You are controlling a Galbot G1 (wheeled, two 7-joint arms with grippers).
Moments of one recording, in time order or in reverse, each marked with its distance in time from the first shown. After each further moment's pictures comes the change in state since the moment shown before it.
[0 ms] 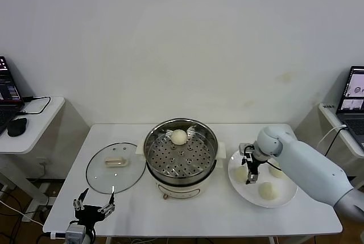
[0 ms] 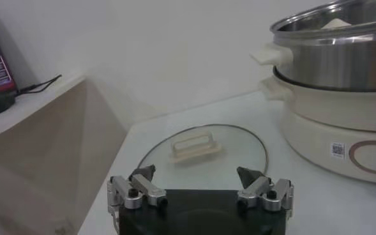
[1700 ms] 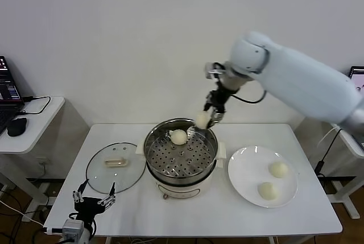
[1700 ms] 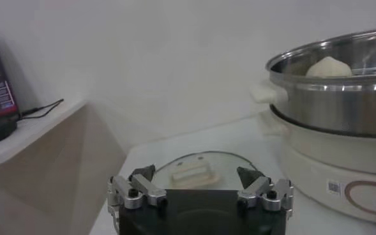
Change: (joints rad) left arm -0.011 -0.005 0.000 -0.072 -0.021 0.006 0.003; right arm 0.783 0.279 -0.474 0.004 0.564 -0.206 -0.120
